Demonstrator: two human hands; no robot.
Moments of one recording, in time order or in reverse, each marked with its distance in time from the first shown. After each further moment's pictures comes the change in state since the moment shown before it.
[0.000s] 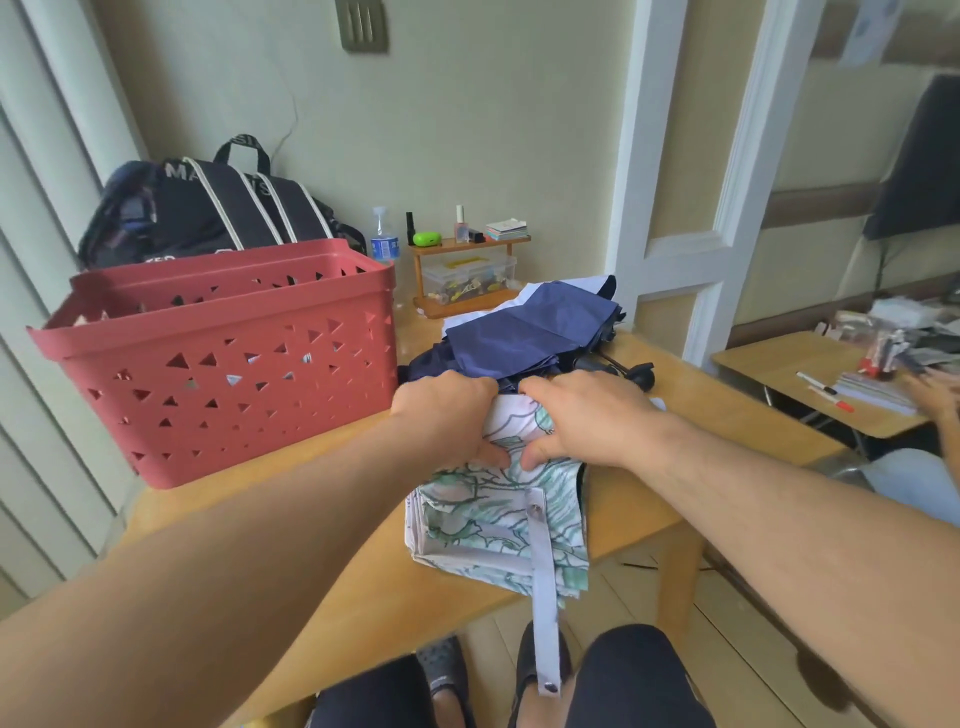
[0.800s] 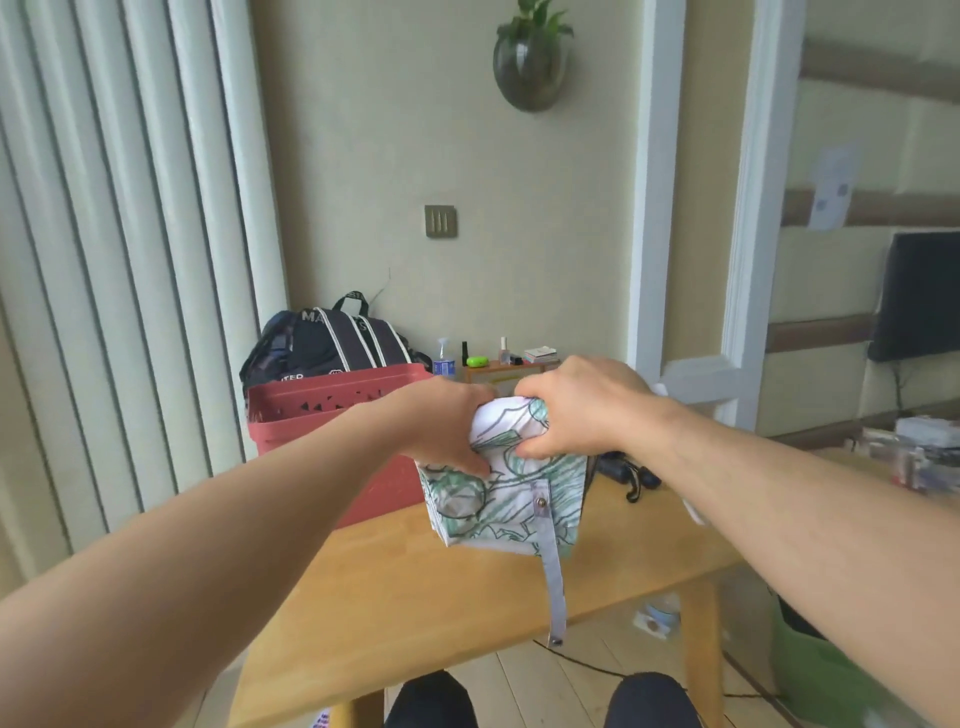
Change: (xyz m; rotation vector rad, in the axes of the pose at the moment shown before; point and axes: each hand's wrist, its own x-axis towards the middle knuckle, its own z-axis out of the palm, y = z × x) left_hand -0.123 -0.056 -0.154 0.016 0.174 0.127; right_hand -0.087 -0.083 -0.194 -0.097 0.285 -0.009
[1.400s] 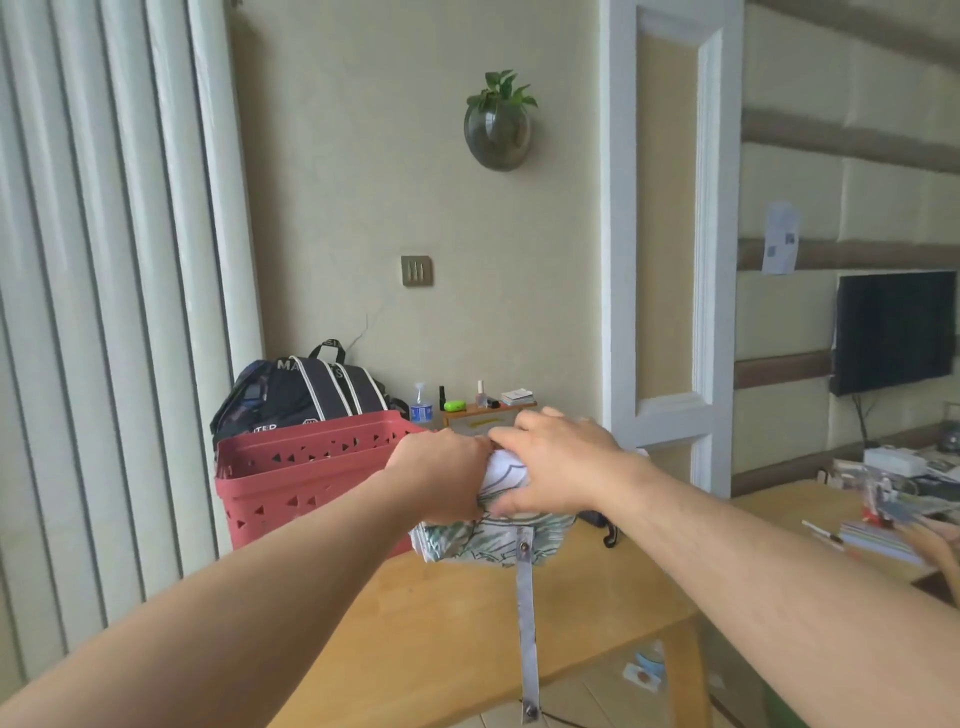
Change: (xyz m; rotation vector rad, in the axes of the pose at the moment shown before) left_hand 0.015 0.044 0.004 0.209 0.115 -0.081; right_hand -0.001 0.015 0.022 0.034 -0.016 -0.045
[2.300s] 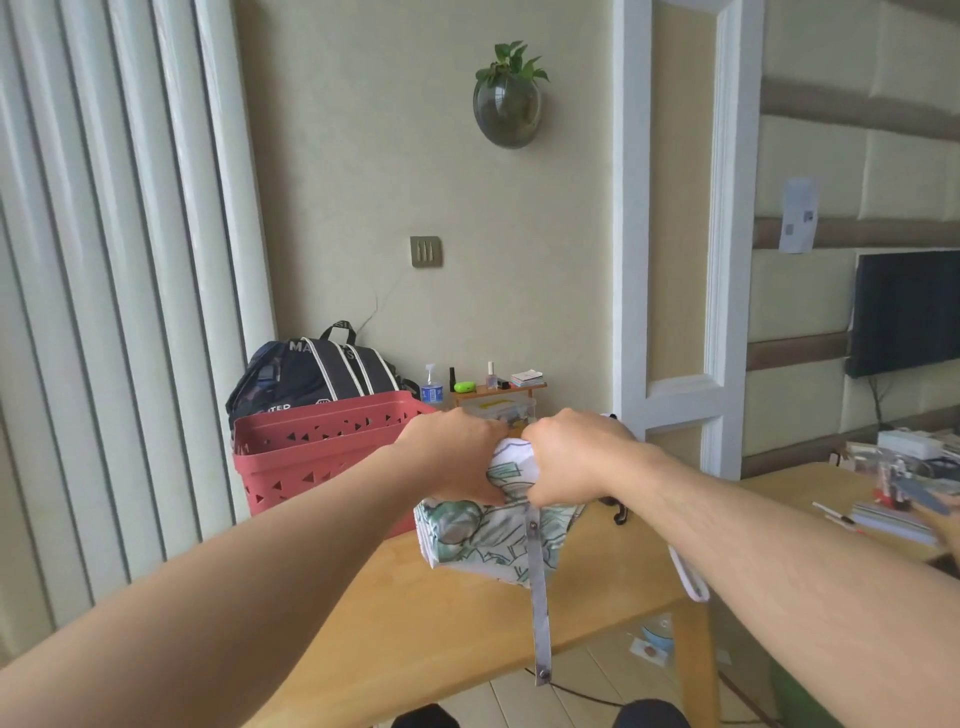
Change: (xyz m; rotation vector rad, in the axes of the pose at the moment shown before) left_hand -0.004 -0.009 0.007 -0.052 0.008 0.098; right_hand -0.011 -0.014 -0.002 0.035 -0.159 0.122
